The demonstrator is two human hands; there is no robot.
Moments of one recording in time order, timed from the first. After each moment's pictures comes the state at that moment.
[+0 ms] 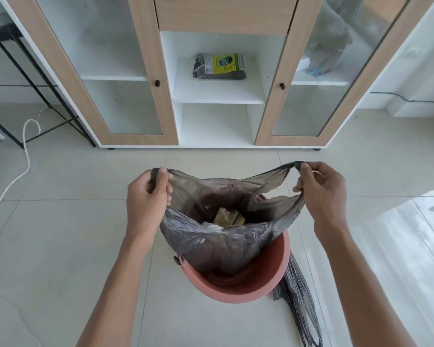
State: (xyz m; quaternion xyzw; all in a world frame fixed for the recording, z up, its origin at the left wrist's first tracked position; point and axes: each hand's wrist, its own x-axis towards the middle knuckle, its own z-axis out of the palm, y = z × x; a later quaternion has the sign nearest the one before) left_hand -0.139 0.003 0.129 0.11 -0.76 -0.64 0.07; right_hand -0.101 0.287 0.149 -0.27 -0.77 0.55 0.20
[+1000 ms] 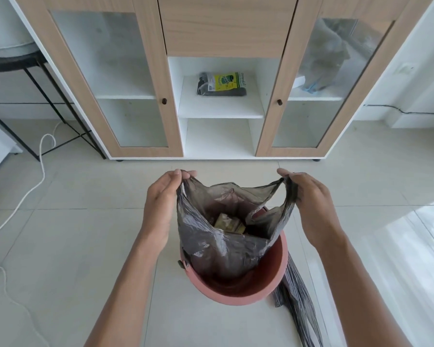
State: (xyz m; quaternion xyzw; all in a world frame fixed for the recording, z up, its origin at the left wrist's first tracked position) left_hand -0.124 0.018 0.169 0.05 -0.65 -0.75 -0.01; right_hand -0.087 0.281 0.179 -0.22 -0.64 0.73 0.09
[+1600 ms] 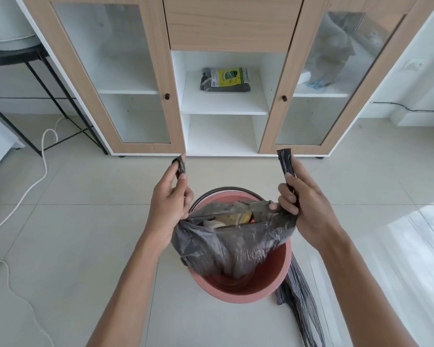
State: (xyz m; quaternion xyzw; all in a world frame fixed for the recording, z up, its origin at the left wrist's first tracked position) left_hand -0.123 0.016 0.162 0.03 -0.70 -0.72 -0.05; right_hand -0.085 0.264 0.181 -0.10 -0.58 0.81 -0.03
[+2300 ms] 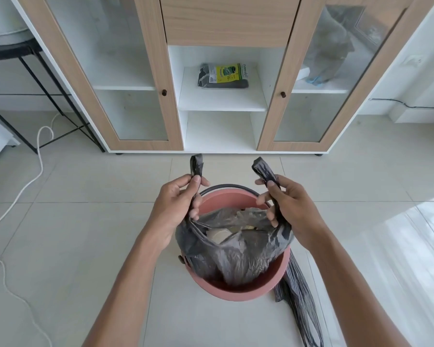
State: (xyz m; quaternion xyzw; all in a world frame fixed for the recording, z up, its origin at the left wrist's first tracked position) left_hand -0.116 0.021 0.166 0.02 -0.71 -0.69 -0.14; right_hand -0.083 0.254 0.167 -0.14 -0.70 0.70 -0.04
